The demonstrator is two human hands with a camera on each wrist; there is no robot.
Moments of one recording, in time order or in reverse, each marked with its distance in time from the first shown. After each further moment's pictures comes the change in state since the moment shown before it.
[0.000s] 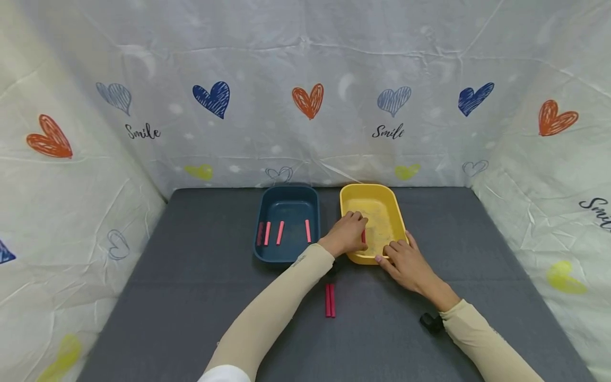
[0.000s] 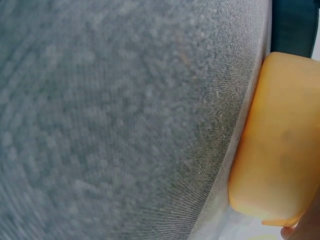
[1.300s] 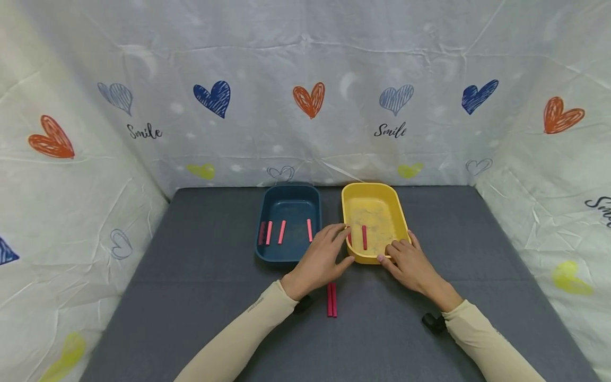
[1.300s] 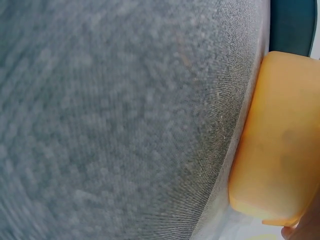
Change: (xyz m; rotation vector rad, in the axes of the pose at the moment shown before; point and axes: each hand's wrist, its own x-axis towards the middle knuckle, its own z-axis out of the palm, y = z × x) left_hand -0.101 -0.012 -0.001 -0.208 0.285 0.023; right_hand 0.000 0.002 0.003 0.016 0.031 -0.004
